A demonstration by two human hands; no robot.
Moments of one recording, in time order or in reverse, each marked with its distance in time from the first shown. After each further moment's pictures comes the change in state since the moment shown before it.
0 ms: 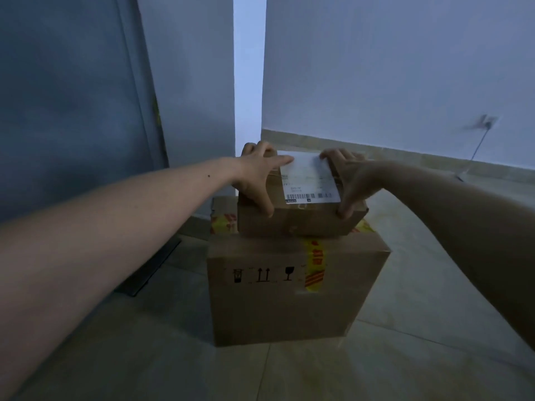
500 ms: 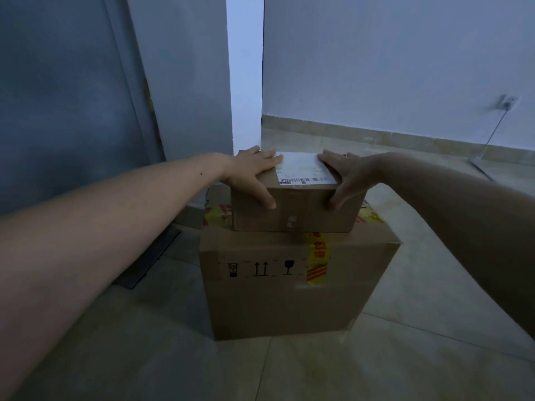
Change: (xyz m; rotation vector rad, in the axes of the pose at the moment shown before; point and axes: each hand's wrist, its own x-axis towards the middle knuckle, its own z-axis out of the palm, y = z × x) left_hand 0.037 -0.026 0.034 0.015 -0.206 0.028; right_hand 0.041 0.017 0.031 0.049 -0.170 0.014
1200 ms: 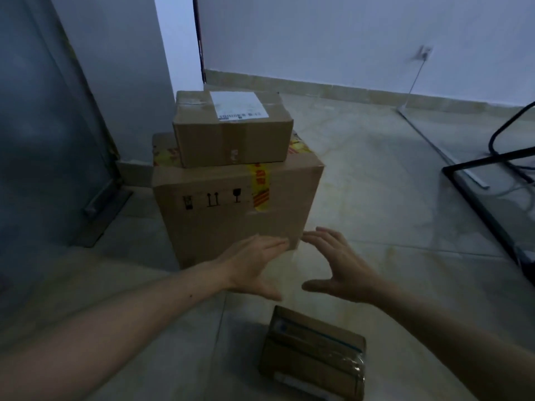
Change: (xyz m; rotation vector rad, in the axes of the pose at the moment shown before) left_hand -0.120 0.166 0.208 -0.163 0.037 0.492; right_hand -0.231 -0.022 0.249 0.350 0.226 -0.037
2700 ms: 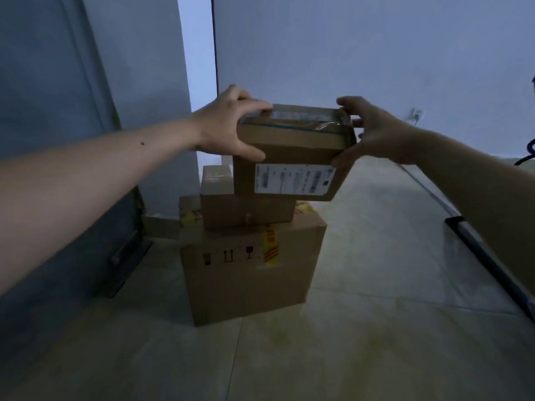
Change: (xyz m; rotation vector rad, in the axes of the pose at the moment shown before) left_hand -0.020 -0.015 -0.323 0.115 0.522 -0.136; right_hand 0.068 -0.071 -0.301 0.390 0.274 0.003
